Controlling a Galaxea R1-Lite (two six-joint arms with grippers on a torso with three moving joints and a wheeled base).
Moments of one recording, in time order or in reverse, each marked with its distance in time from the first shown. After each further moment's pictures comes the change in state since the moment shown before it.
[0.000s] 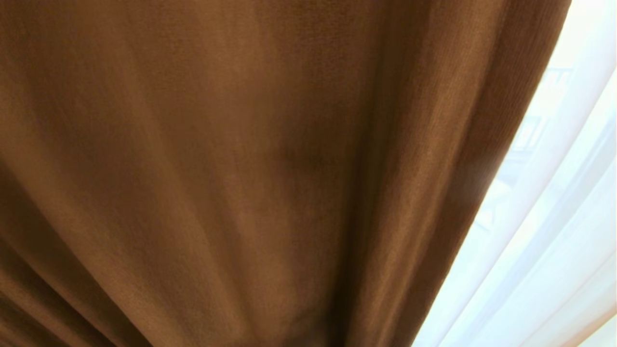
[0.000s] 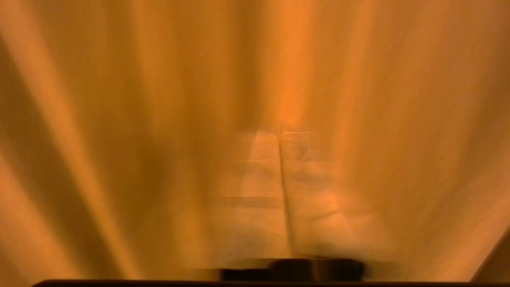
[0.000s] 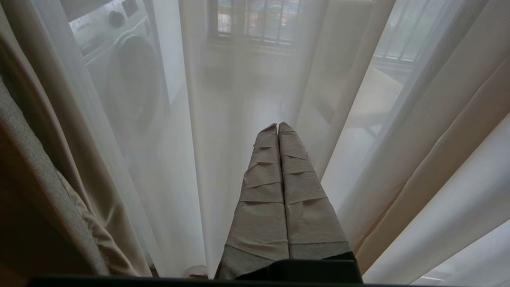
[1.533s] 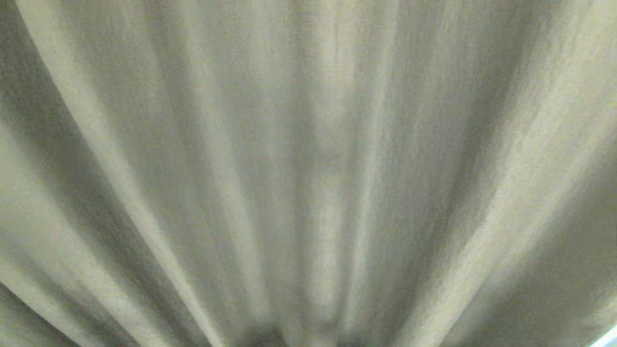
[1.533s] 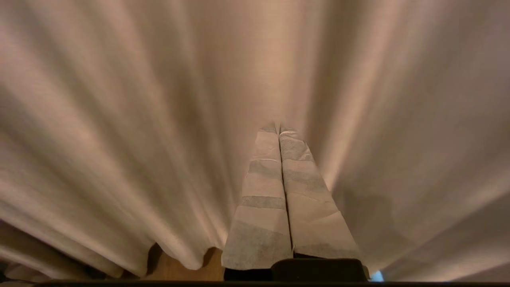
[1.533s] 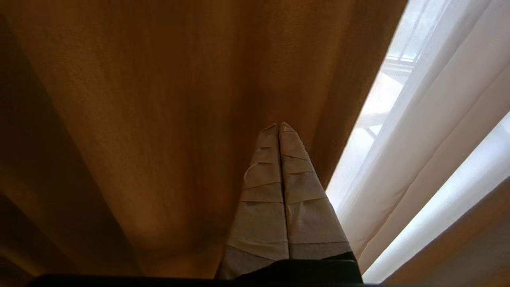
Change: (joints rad) left arm 0.119 -0.374 0.689 -0.002 -0.014 0.007; right arm 0.000 0.000 0.000 0.000 0.000 0.000
